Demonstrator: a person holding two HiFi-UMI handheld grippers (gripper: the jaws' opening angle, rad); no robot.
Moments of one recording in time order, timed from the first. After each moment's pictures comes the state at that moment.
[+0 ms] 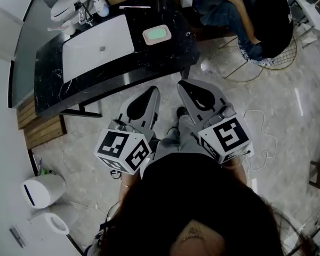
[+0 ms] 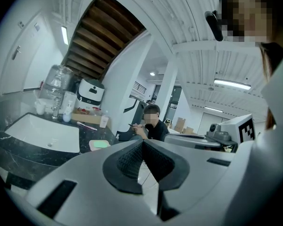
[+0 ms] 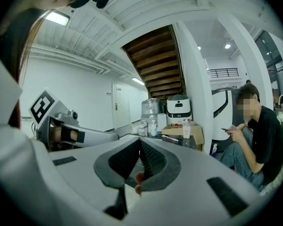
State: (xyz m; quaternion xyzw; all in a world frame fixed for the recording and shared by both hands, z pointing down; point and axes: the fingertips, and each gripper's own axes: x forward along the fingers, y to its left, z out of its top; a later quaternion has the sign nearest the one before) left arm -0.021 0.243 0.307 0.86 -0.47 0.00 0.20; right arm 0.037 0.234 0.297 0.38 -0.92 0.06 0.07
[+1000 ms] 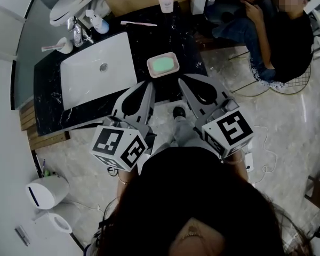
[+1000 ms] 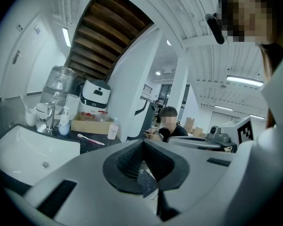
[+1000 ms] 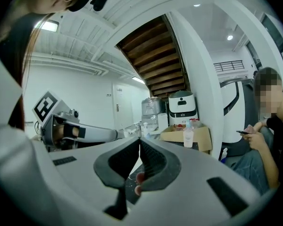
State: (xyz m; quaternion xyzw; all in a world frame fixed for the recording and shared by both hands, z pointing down) left arm -0.043 0.047 0.310 0.84 -0.51 0.01 0.19; right arm 0.024 0.037 0.305 0.33 -0.94 0.08 0.07
